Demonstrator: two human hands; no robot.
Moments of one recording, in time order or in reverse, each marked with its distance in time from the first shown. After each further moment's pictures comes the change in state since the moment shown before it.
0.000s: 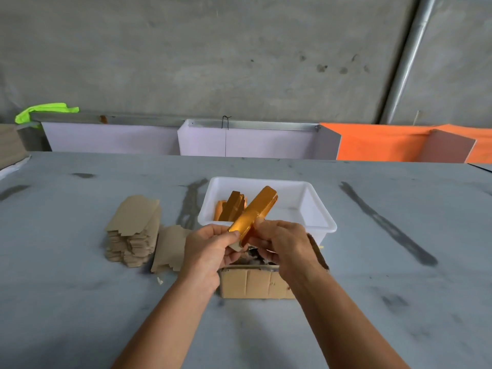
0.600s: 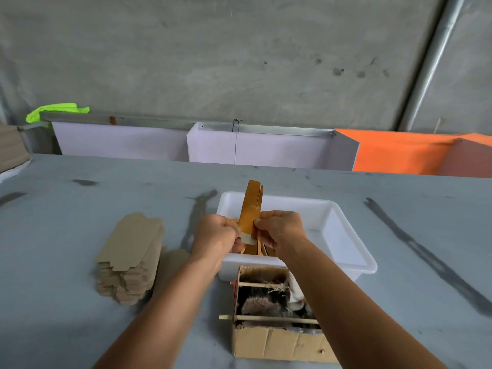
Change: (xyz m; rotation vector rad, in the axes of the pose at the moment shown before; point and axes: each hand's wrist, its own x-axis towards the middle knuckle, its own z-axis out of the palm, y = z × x) left_hand 0.115 0.026 0.012 0.376 0.096 0.078; right_hand 0.129 -0.019 0.052 -0.138 0.072 0.045
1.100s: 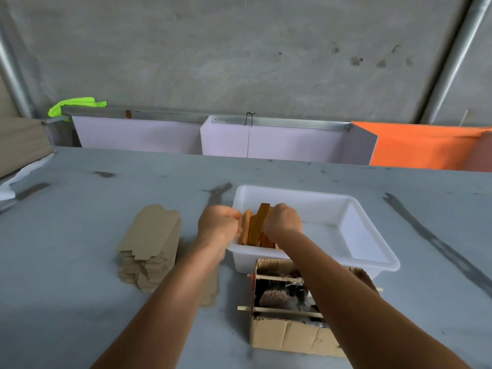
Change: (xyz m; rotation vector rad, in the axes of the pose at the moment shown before) left_hand 0.017 -0.008 -0.018 0.015 0.044 0.002; right_hand 0.034 0.017 0.031 -1.001 0.100 -0.287
